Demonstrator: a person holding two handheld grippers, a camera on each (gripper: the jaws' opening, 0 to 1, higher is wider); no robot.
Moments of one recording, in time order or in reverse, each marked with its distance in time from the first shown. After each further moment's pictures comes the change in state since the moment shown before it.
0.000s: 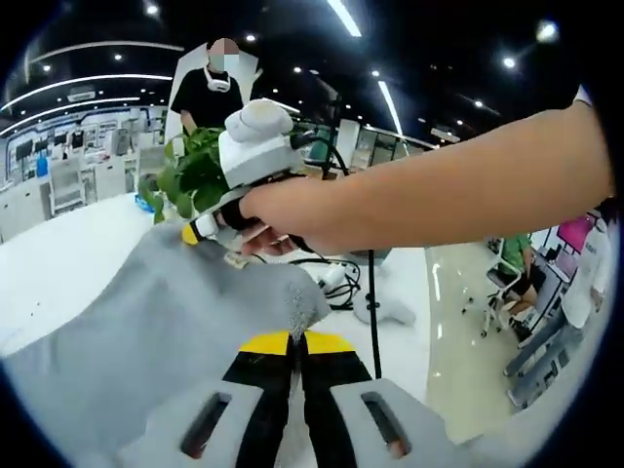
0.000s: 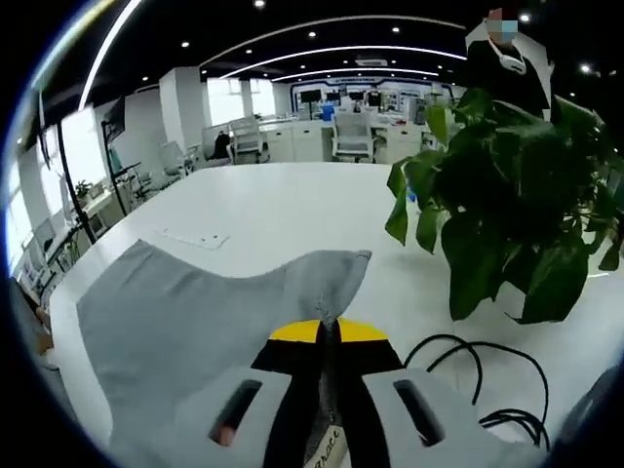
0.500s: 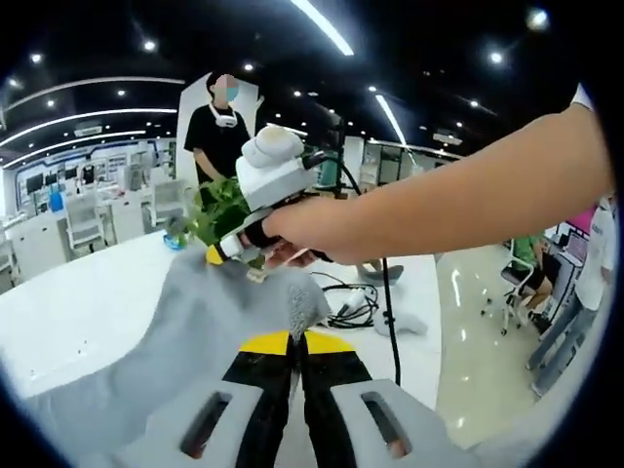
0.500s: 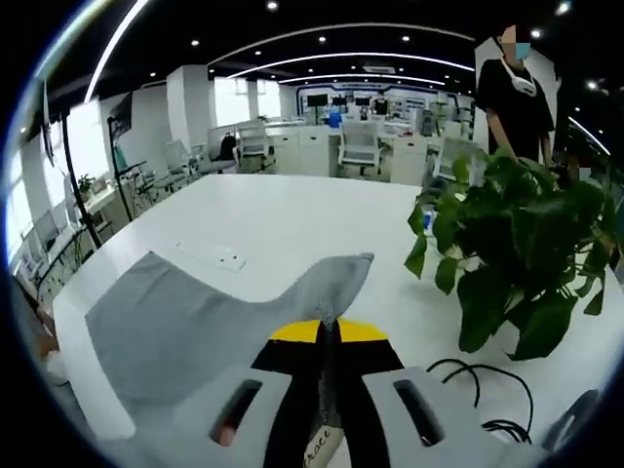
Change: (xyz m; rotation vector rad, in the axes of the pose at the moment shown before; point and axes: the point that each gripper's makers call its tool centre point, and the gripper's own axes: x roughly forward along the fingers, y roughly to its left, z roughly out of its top) left arm -0.074 0.034 0.041 0.081 -0.097 0.078; right arm -0.020 0.053 0.054 -0.043 -0.009 -0.003
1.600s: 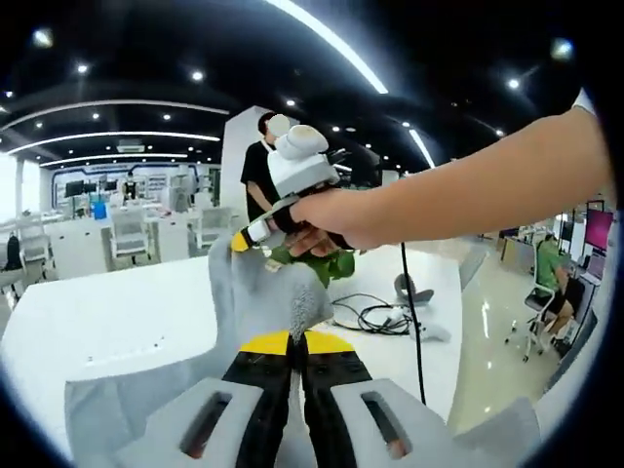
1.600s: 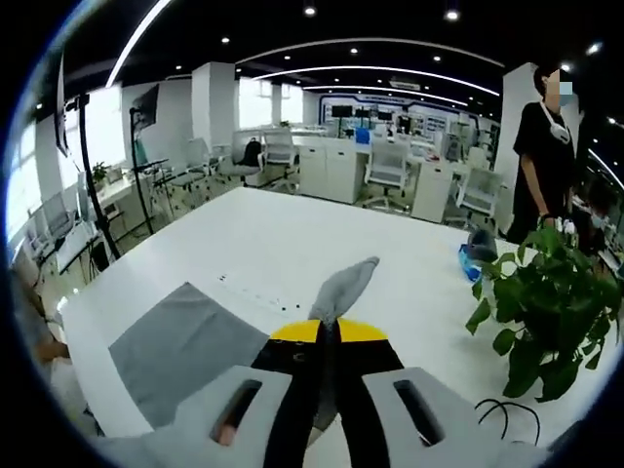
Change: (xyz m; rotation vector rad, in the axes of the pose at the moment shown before) left arm -0.140 0.105 -0.004 -0.066 -0.148 0.174; right arm 0.028 0.147 0.102 -0.097 -0.040 0.052
